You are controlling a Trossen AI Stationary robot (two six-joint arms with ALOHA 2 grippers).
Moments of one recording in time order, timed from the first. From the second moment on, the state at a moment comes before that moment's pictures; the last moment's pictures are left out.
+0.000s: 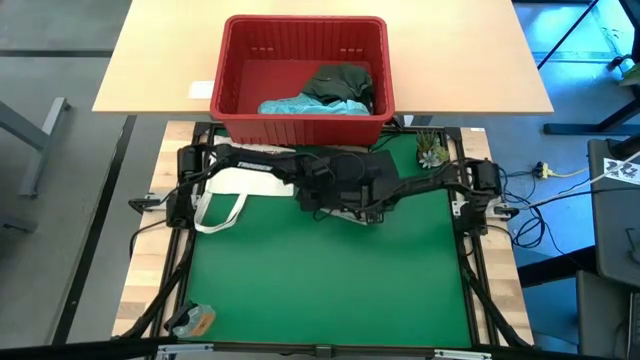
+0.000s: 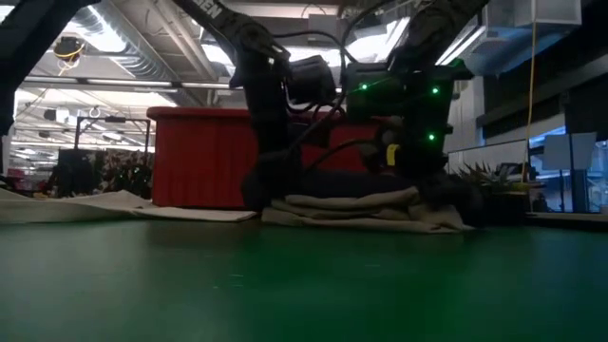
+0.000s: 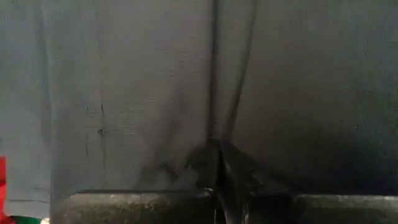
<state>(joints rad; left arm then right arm) 0.24 2.02 1.38 -0.60 -0.22 0.22 -0.22 1.87 1.11 -0.82 0.54 -0.14</state>
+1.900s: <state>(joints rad) 0.31 1.87 1.32 -0.42 -0.15 0.29 -0.41 1.56 1.10 -0.75 0.36 -0.14</state>
